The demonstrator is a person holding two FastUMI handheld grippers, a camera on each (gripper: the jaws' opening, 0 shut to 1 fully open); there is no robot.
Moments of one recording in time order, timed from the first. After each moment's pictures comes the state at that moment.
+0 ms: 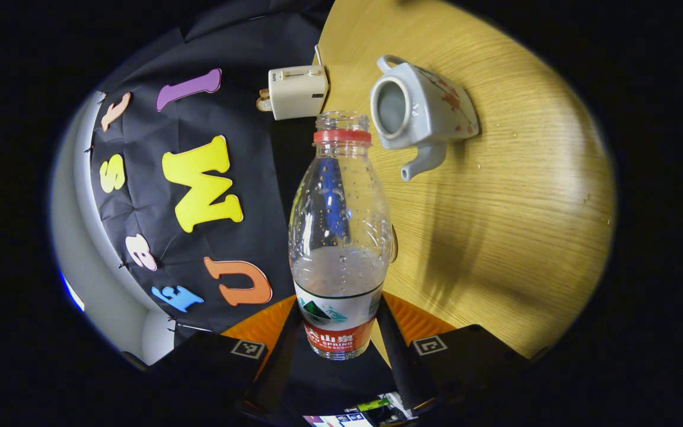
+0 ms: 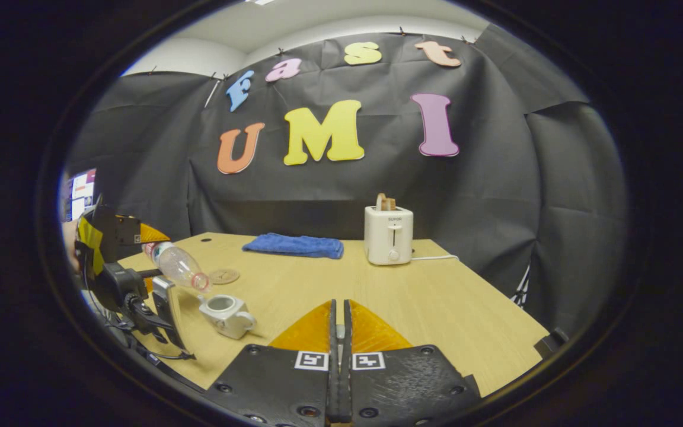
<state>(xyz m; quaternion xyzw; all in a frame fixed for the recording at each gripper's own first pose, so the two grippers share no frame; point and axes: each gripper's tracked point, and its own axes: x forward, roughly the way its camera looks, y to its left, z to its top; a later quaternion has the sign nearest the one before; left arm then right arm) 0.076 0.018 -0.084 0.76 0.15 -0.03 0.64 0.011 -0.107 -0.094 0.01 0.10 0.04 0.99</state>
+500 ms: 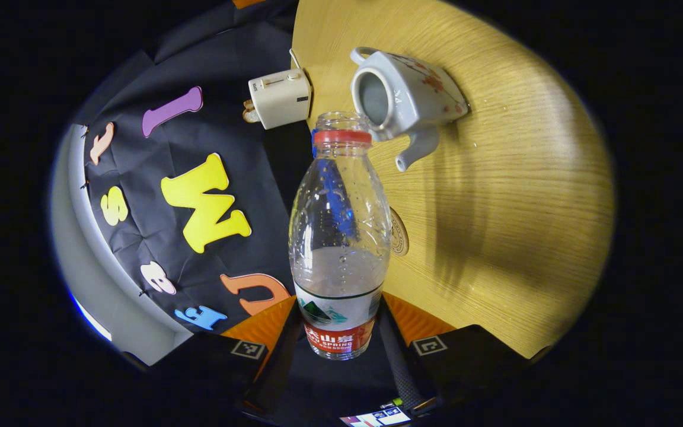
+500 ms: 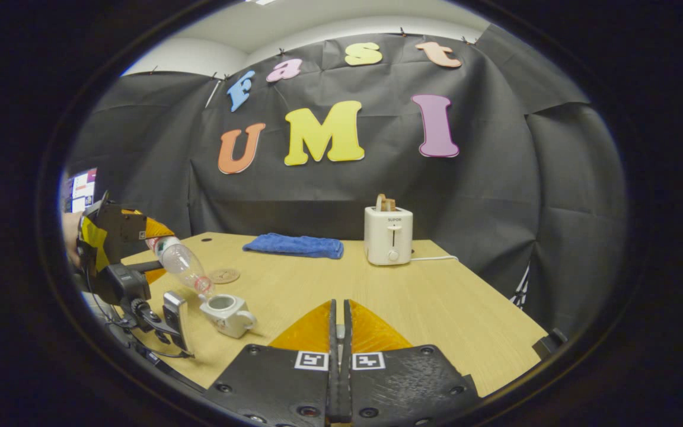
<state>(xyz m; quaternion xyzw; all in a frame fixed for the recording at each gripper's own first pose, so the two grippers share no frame) 0.084 0.011 -0.066 0.80 0.13 -0.03 0.58 0.008 -0.108 -0.093 0.01 0.10 0.04 0.99</state>
